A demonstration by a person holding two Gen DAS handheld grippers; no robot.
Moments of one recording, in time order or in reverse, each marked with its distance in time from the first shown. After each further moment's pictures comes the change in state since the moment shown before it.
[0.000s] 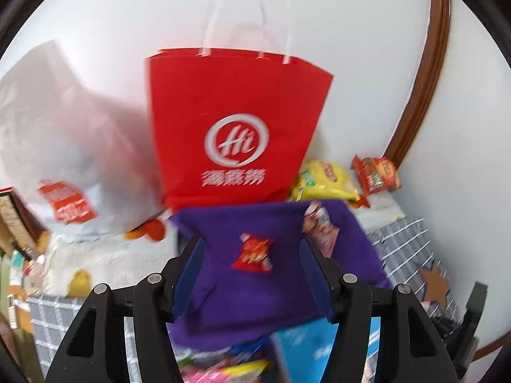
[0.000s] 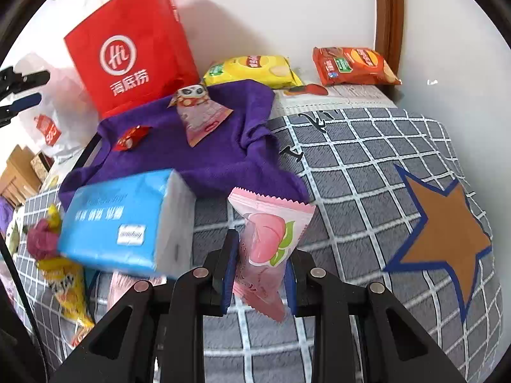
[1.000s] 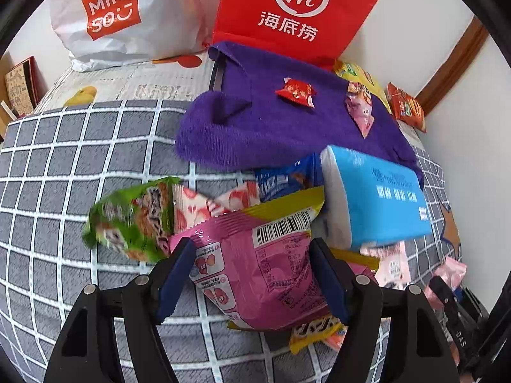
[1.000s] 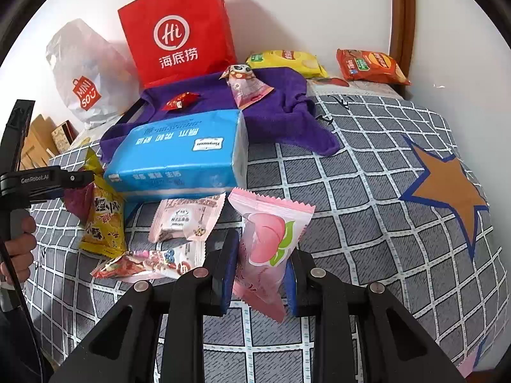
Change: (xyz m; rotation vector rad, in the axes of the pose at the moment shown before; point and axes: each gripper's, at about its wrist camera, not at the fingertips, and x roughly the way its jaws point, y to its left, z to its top) left arm 0.021 0.025 -0.173 -0.213 0.277 0.000; right arm -0.041 0.035 -0.066 -0.065 -0.010 0.040
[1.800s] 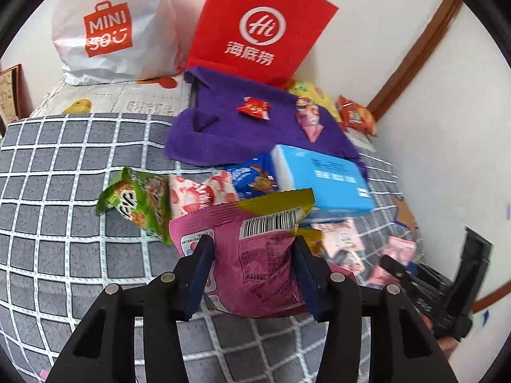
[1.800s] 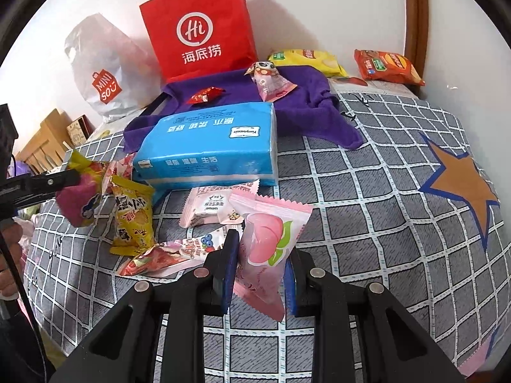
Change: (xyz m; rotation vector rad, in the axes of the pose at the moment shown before) left arm -0.059 0.008 -0.030 0.056 -0.093 -0.199; right arm -0.009 0.020 -0.011 -0.017 -0.003 0.065
